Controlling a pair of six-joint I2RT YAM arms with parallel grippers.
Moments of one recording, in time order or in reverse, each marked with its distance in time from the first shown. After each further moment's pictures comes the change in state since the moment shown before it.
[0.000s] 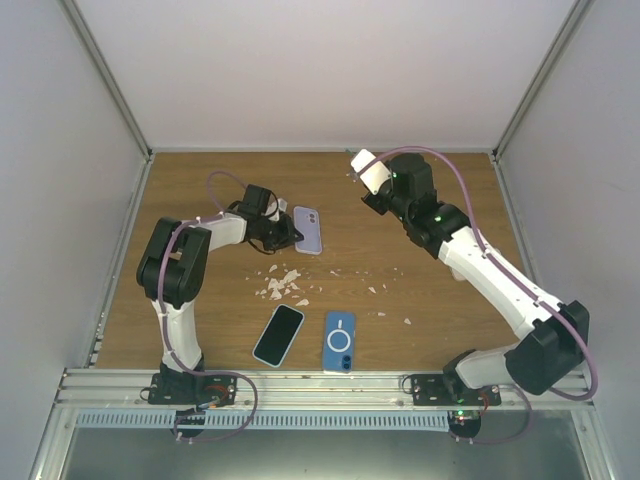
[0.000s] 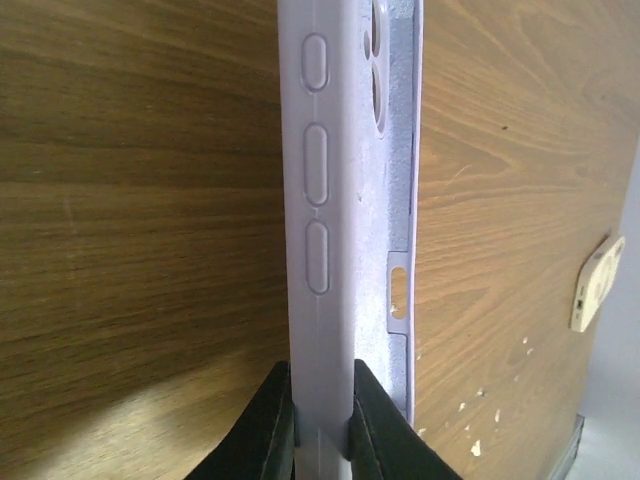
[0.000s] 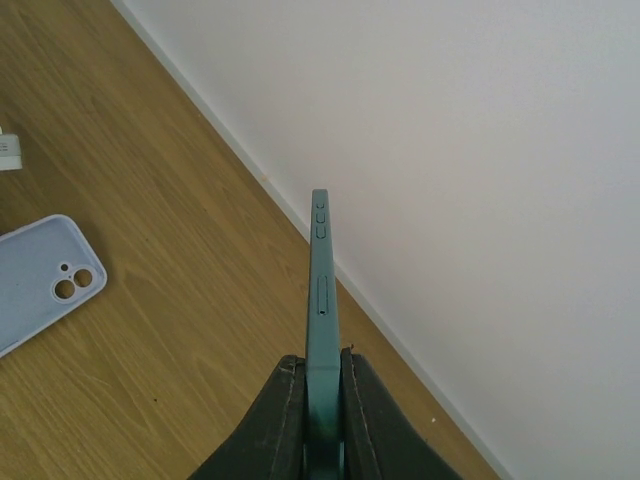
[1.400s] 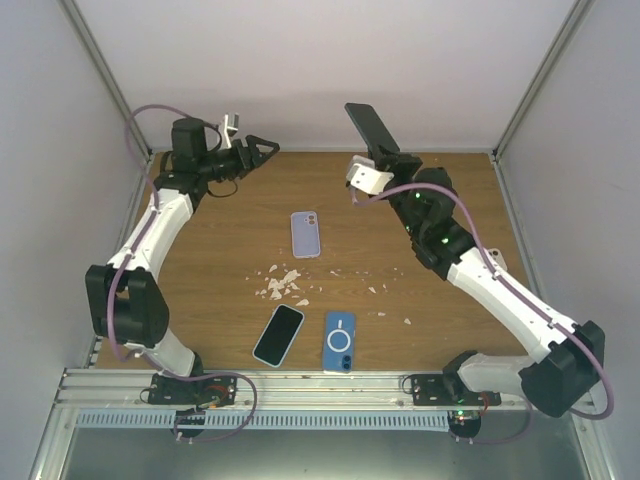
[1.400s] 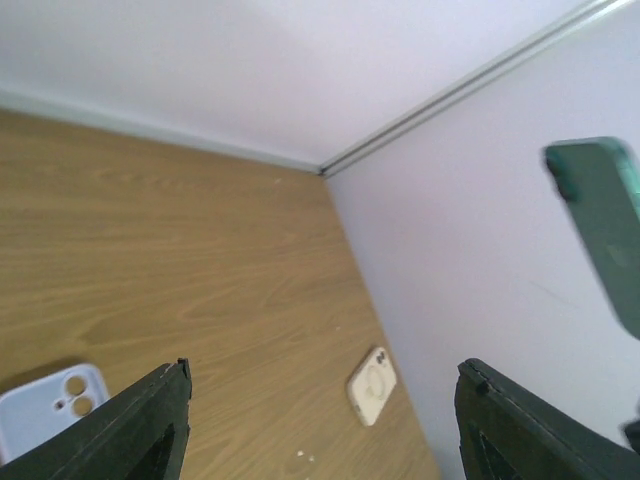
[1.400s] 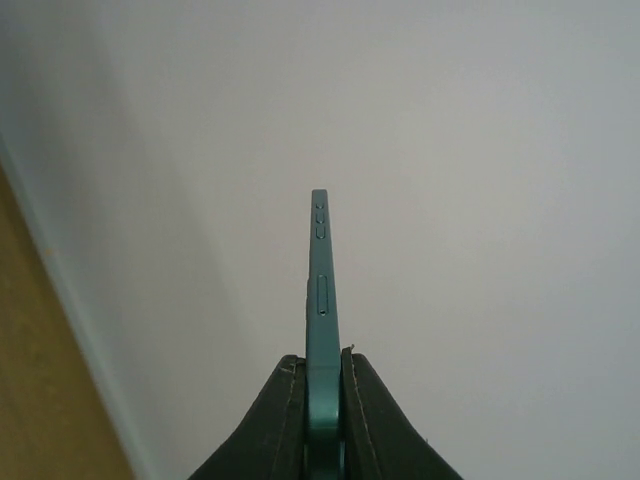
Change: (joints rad) left arm 0.202 -0.339 0.256 -0.027 0.165 0.018; right arm 0.034 -0.119 -0.128 0.425 0.018 -0.541
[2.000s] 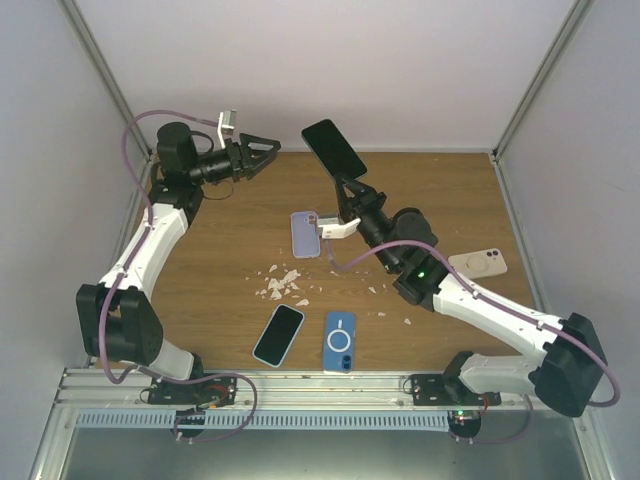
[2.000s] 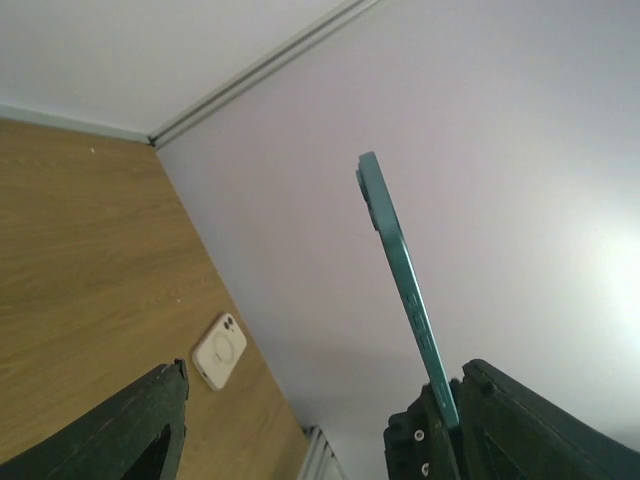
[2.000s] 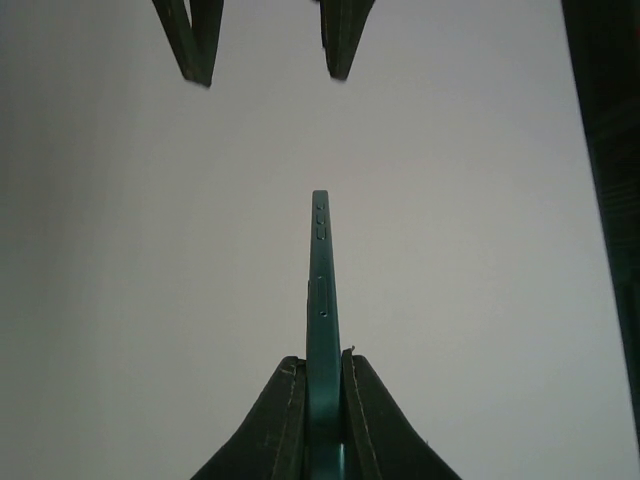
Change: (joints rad) left arm 0.009 -0.129 -0.095 0.311 0.297 -0.298; right arm 0.228 -0.044 -0.257 0.389 0.028 -0.475
